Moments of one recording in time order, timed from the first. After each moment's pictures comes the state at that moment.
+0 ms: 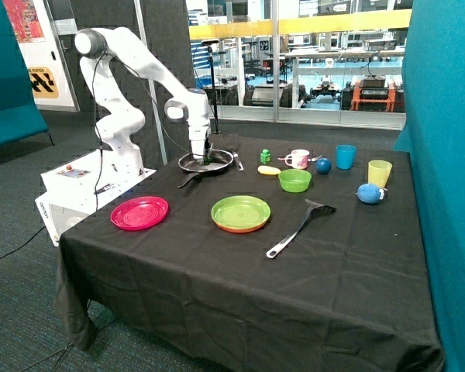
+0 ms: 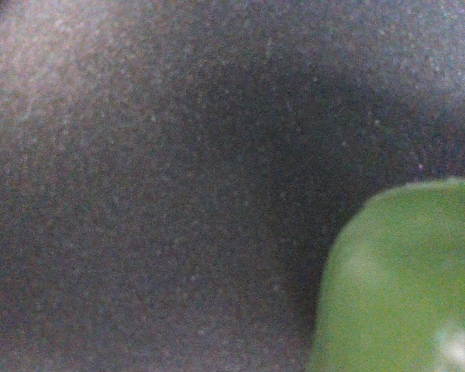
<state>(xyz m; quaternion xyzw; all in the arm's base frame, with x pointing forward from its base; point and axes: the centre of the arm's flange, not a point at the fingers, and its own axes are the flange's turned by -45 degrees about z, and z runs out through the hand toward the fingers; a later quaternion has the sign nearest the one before) 0.365 0.067 0.300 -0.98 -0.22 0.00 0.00</state>
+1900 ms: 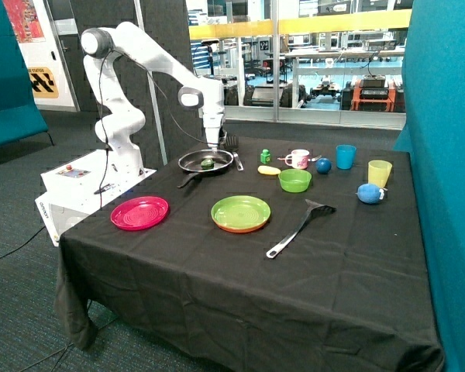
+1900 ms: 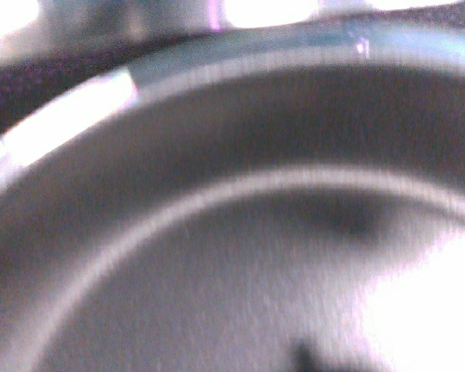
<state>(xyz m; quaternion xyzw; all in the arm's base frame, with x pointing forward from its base) 0.430 0.093 0.351 -0.98 -0.21 0.00 0.00</state>
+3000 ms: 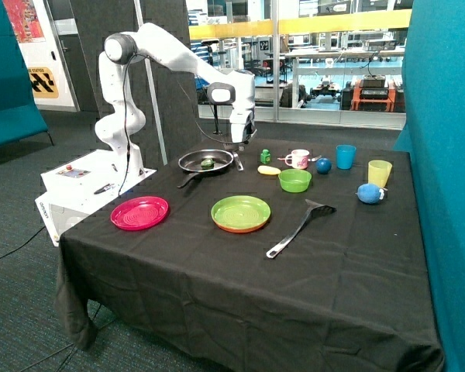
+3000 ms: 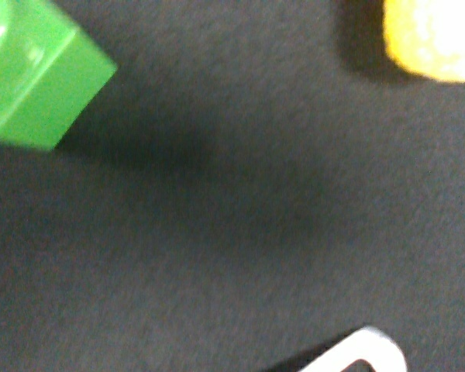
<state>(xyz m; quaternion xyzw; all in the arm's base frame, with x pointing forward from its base) 0.546 0.117 0.366 -1.00 -0.07 0.00 0.00</state>
